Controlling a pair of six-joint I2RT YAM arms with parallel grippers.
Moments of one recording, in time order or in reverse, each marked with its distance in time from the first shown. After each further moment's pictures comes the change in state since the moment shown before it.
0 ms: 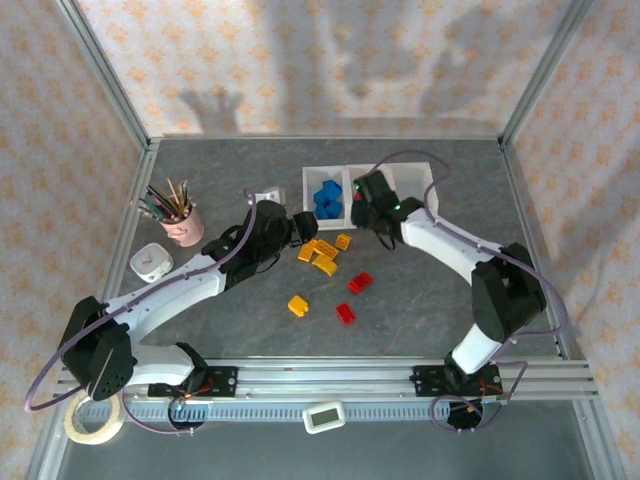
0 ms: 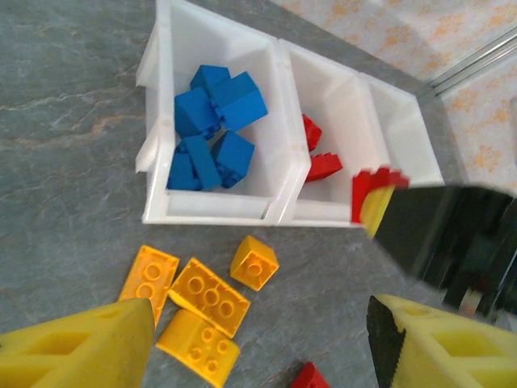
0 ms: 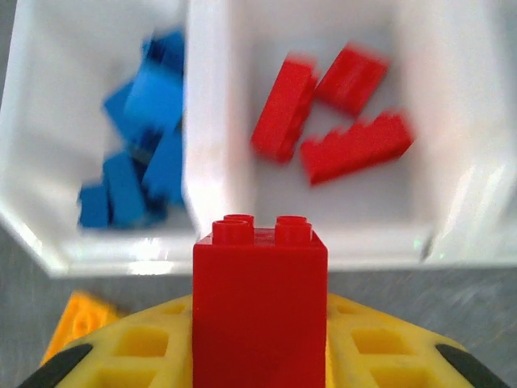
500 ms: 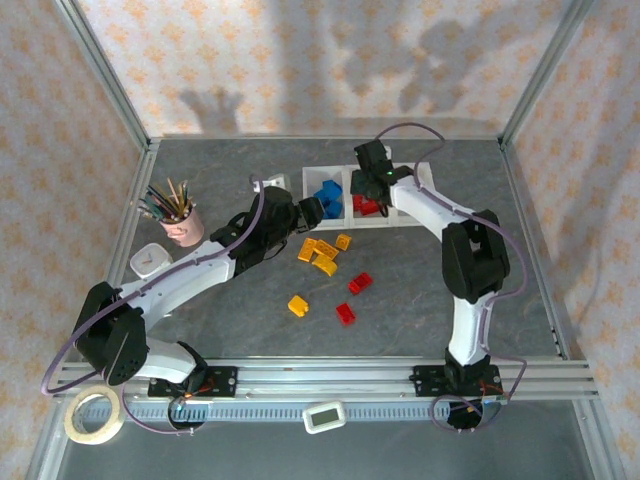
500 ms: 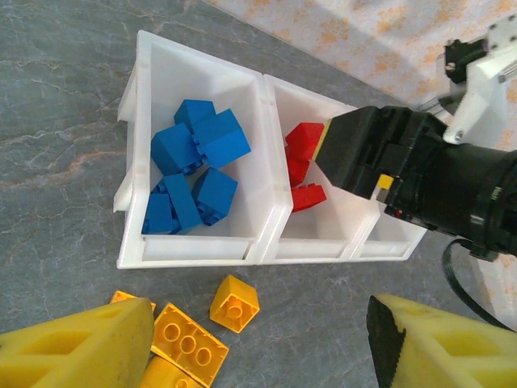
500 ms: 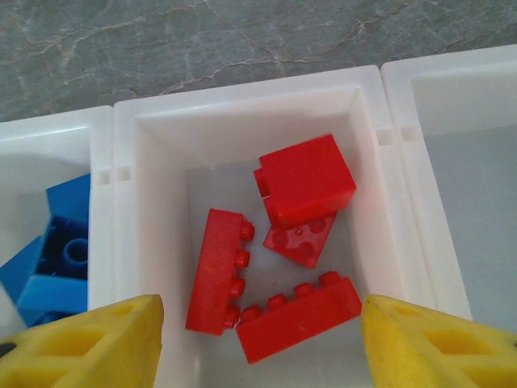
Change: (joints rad) left arm 0.024 0.085 0.087 0.027 0.003 0.000; right arm -0.088 0.275 0.292 -0.031 0.052 -0.069
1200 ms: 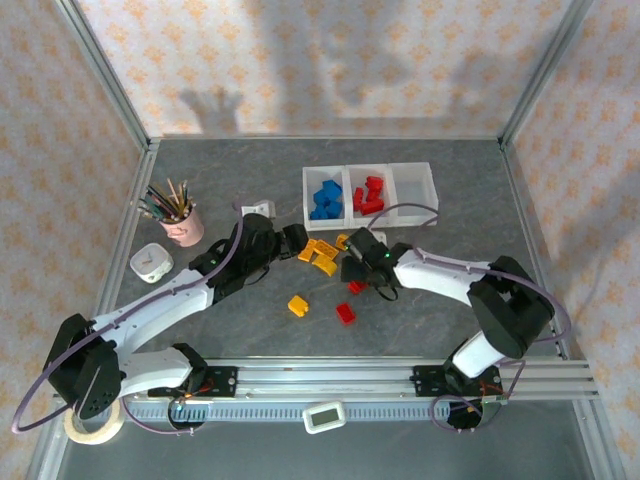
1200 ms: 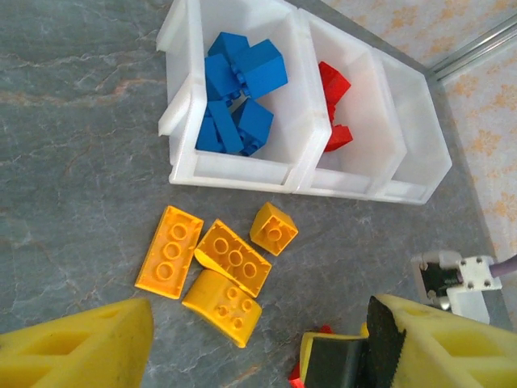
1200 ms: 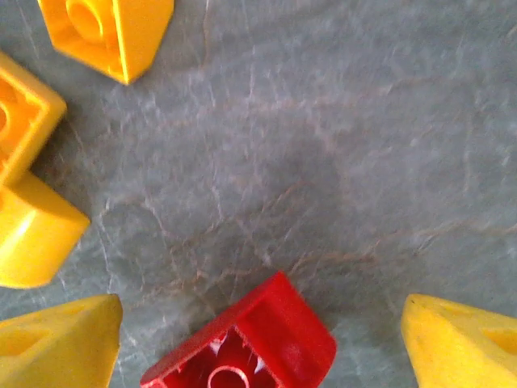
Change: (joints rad) left arm -0.001 -0.219 -0.249 -0.007 0.052 -0.014; right arm 0.312 -0.377 -0.696 0.037 -0.053 0.327
